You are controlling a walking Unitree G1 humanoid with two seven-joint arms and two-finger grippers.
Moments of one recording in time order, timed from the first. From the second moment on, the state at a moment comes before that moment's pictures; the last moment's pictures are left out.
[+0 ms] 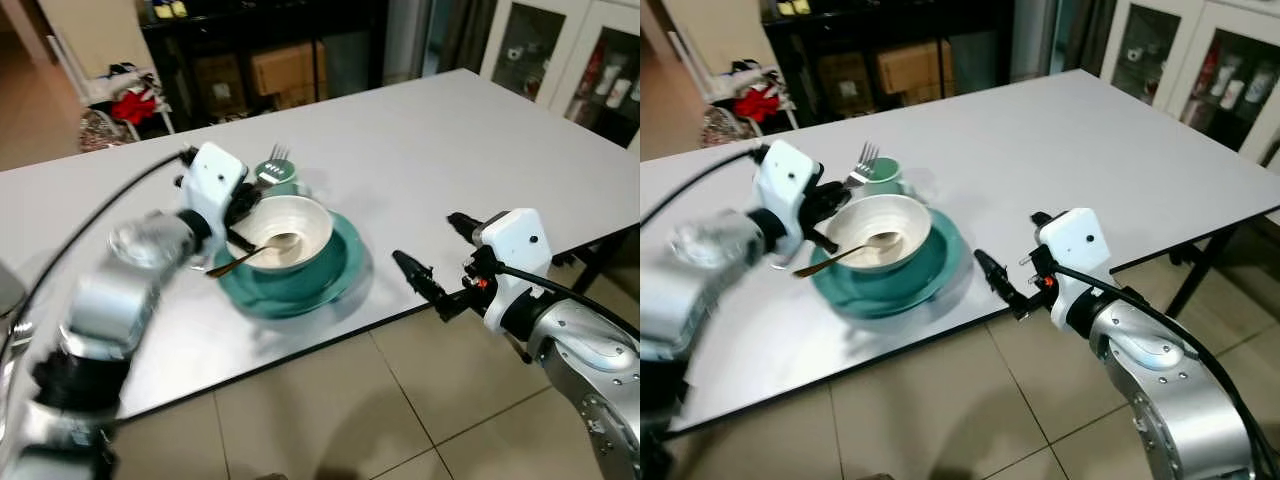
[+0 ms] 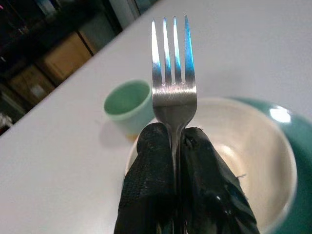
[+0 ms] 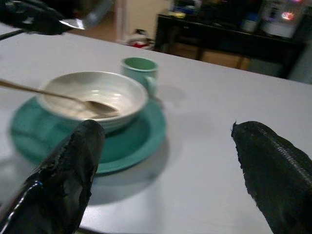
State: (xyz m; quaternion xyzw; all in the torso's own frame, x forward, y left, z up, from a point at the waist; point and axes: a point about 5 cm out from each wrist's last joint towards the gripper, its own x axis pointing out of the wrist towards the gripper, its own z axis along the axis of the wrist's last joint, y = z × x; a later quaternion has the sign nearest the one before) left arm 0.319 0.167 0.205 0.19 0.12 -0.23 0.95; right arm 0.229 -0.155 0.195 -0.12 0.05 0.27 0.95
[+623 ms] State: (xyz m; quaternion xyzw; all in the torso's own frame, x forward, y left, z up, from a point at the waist) left arm 0.349 0.145 0.179 0.25 0.28 -0.28 0.88; right arm 0.218 -0.143 0.184 -0.13 0.09 0.37 0.91
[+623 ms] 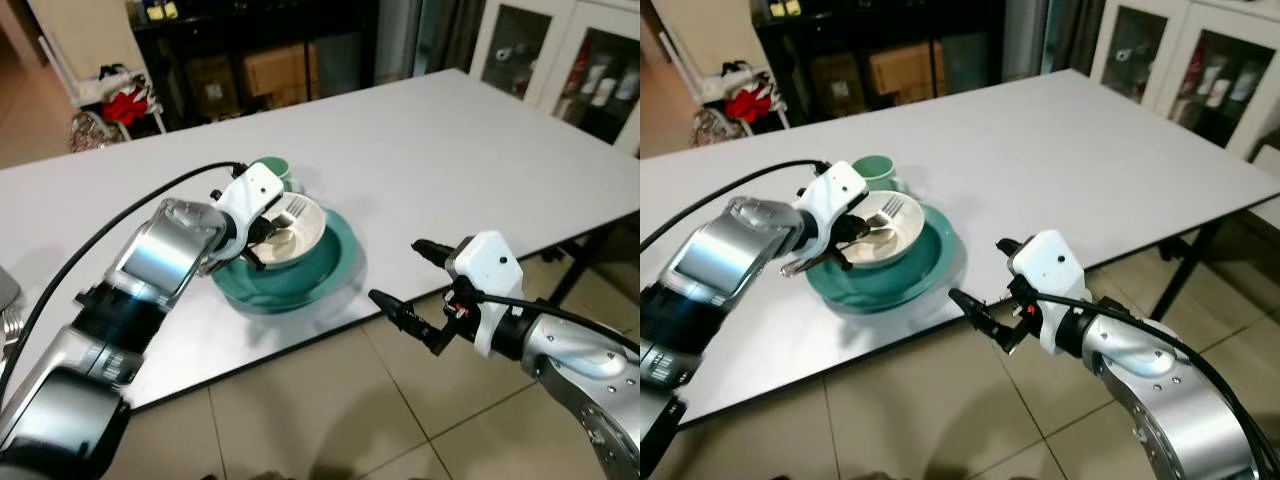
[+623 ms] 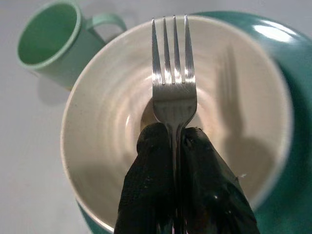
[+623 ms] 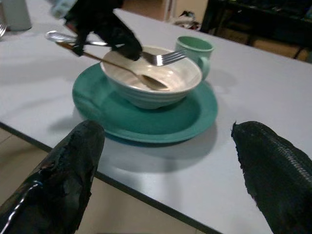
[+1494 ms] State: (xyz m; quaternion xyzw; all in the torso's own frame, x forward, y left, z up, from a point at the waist) left arm 0.367 0.140 0.184 0.24 0.27 -0.27 0.89; right arm 0.216 -0.138 0.182 -0.13 0.09 0.39 0.91
